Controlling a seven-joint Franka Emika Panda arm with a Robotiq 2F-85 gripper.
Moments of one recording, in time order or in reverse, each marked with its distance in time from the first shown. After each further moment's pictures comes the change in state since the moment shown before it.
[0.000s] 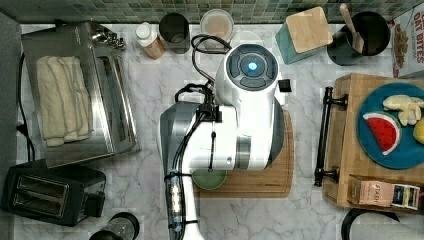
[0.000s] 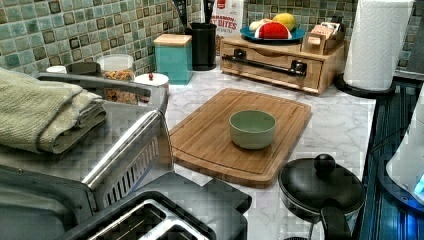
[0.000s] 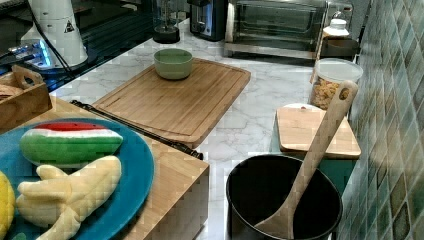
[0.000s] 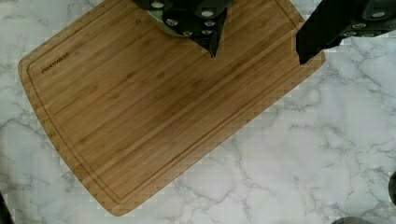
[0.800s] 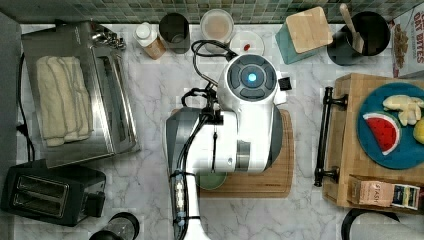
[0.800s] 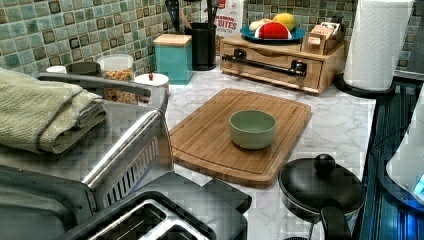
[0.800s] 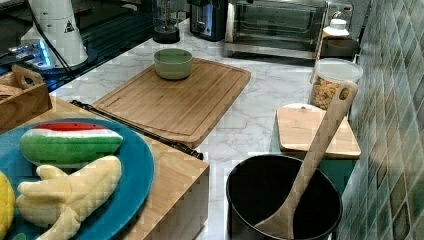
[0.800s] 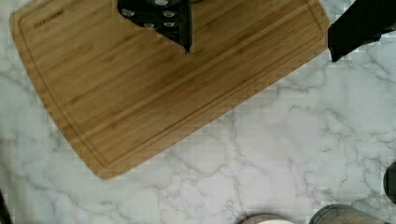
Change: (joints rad) arm -0.005 -0.007 -0.003 -0.092 -0.034 0.156 -0.122
